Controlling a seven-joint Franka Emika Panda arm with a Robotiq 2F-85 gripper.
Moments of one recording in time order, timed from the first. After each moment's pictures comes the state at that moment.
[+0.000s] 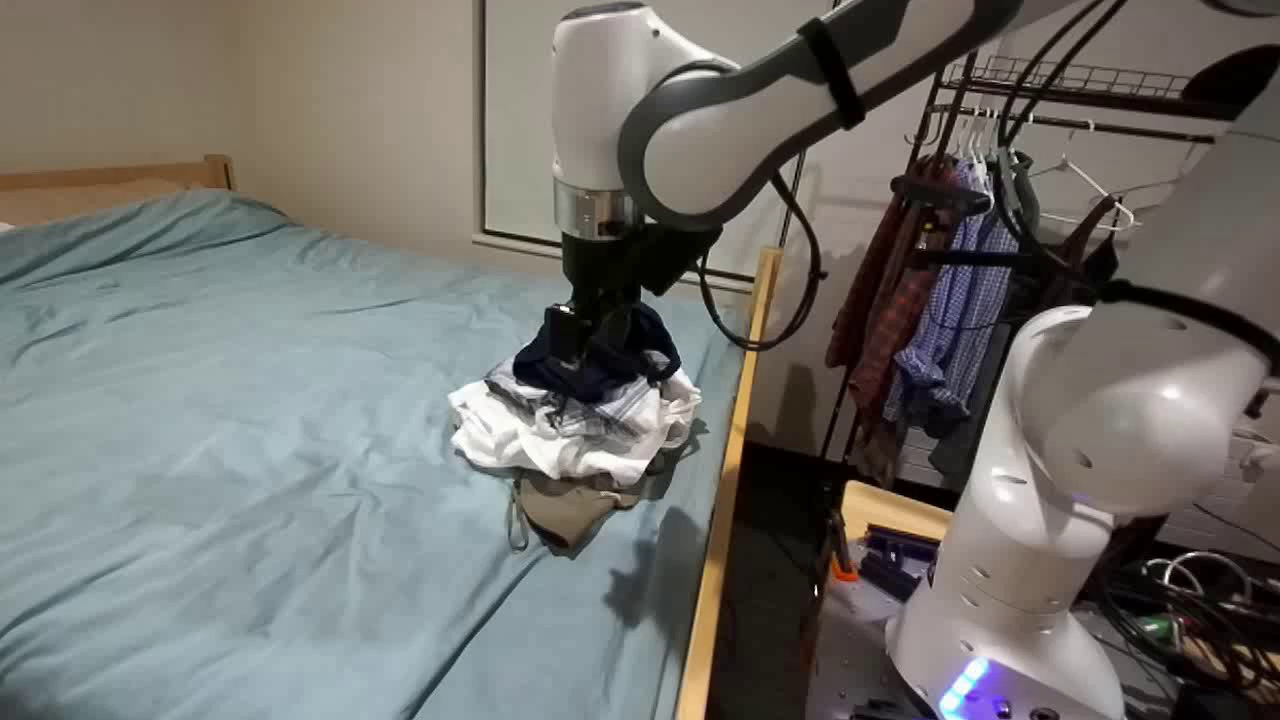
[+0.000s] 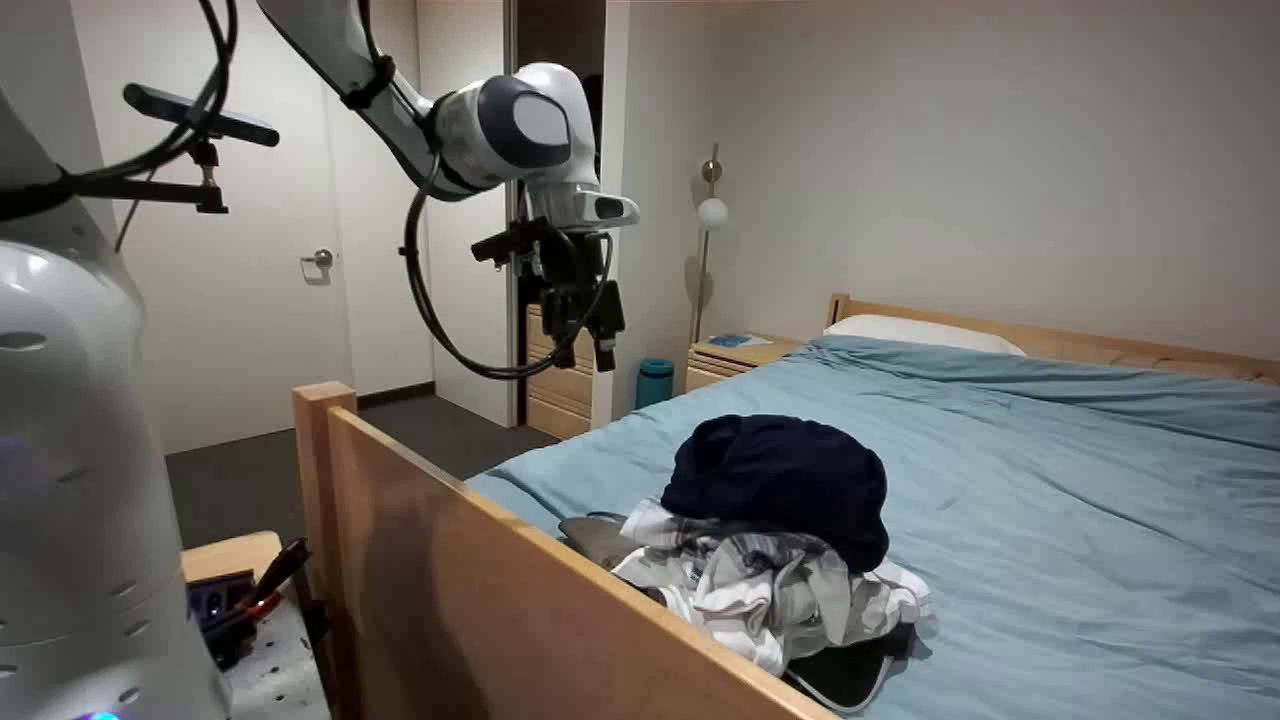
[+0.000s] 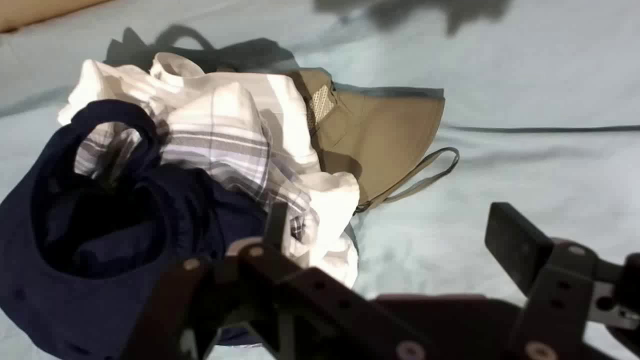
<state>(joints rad) -0.04 -0.28 0.18 -2.47 -0.22 2.20 0.31</state>
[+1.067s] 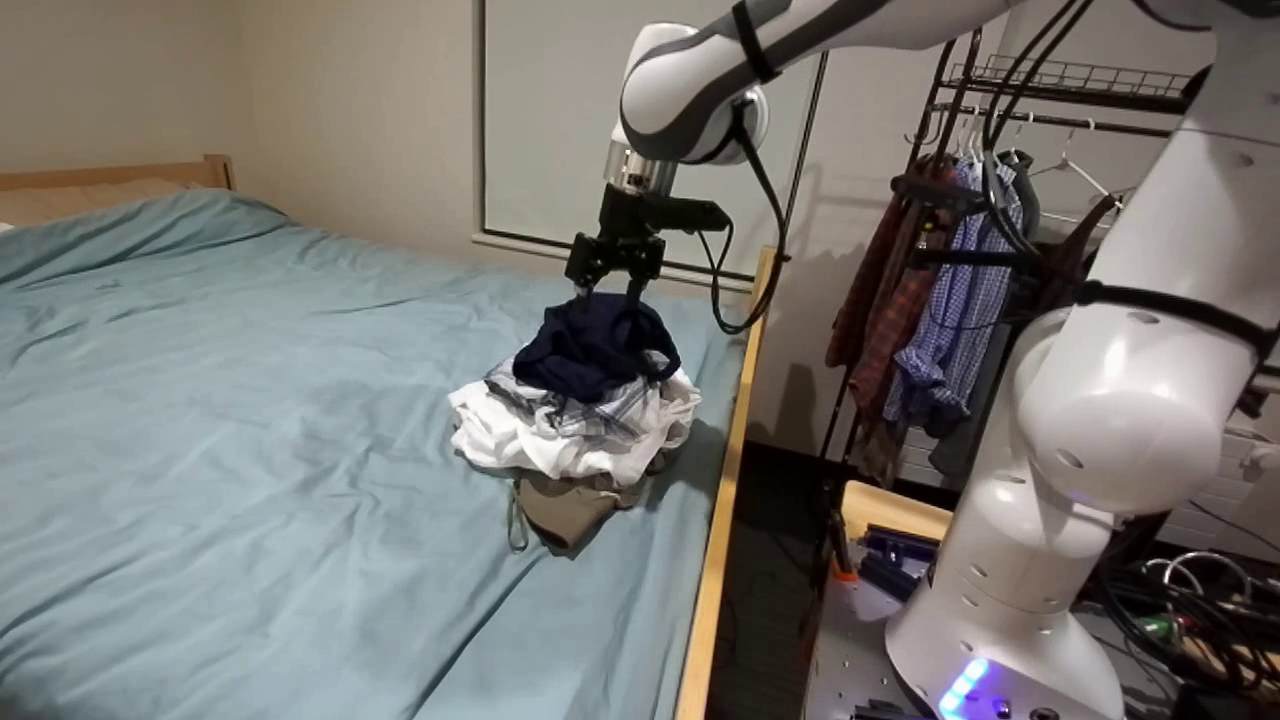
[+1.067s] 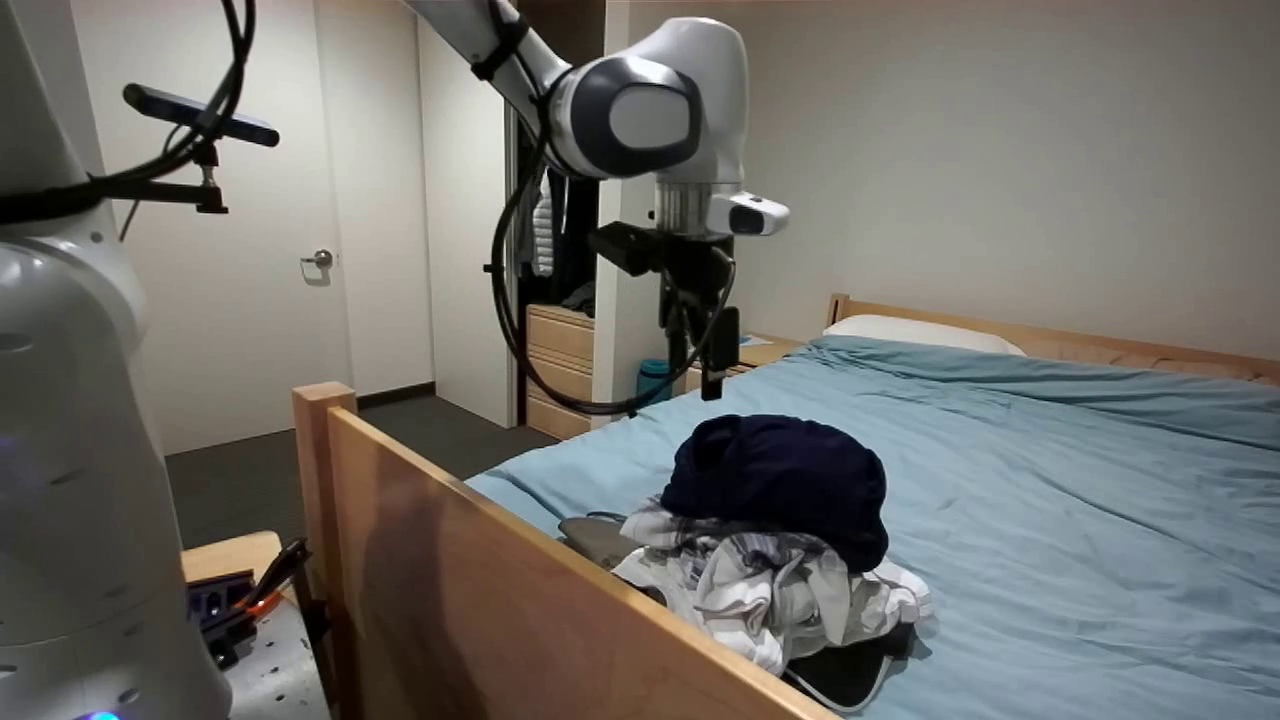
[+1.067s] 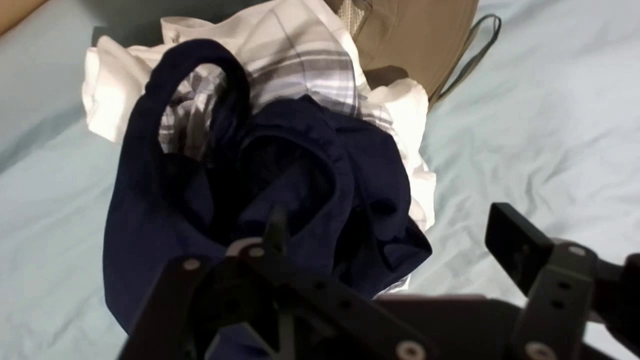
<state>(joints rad) -0.08 -0.14 -0.16 -2.32 0.08 2.30 0.10</state>
